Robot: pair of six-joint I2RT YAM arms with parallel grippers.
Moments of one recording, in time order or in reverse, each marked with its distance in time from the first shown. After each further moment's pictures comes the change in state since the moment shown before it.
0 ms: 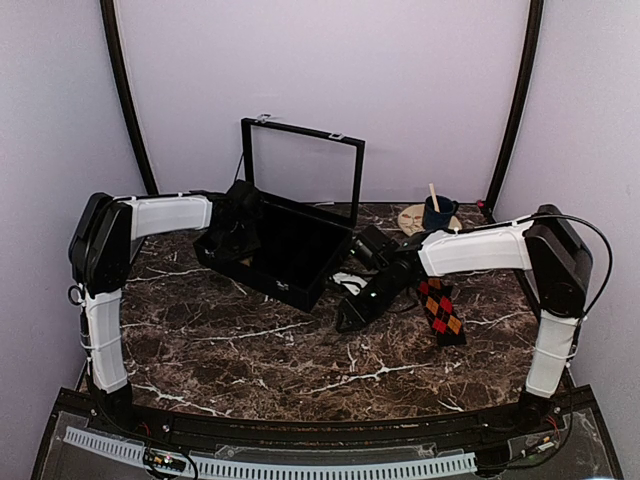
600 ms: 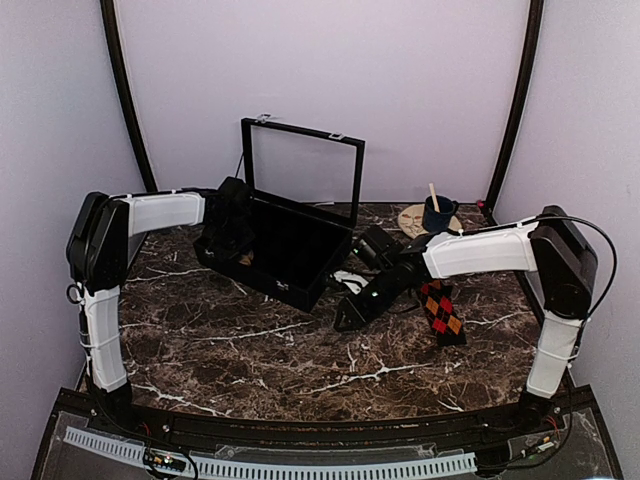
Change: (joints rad) left arm 0.062 0.000 0.006 -0.020 0.129 -0.237; right arm 0.000 -0.029 -0.043 0.060 -0.016 0.019
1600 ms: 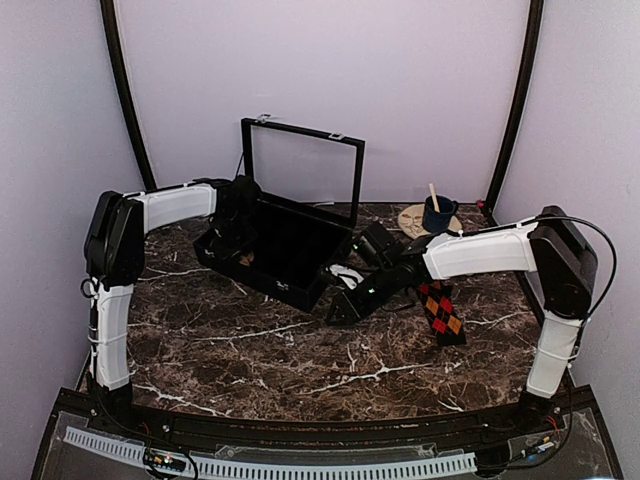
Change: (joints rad) left arm -0.014 0.127 0.209 -0.256 -0.046 -0.082; right arm 0.000 0.000 -0.010 0.113 -0.047 0.023
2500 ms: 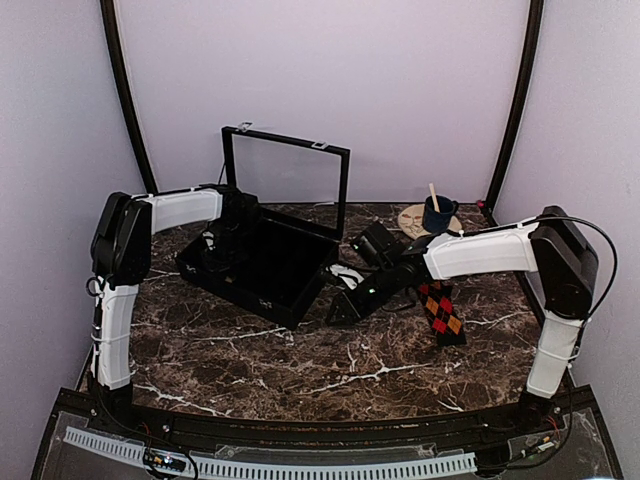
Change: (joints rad) left arm -0.015 0.044 0.016 -0.274 -0.074 -0.001; right arm 0.000 -0.005 -0.005 0.003 -0.008 0.000
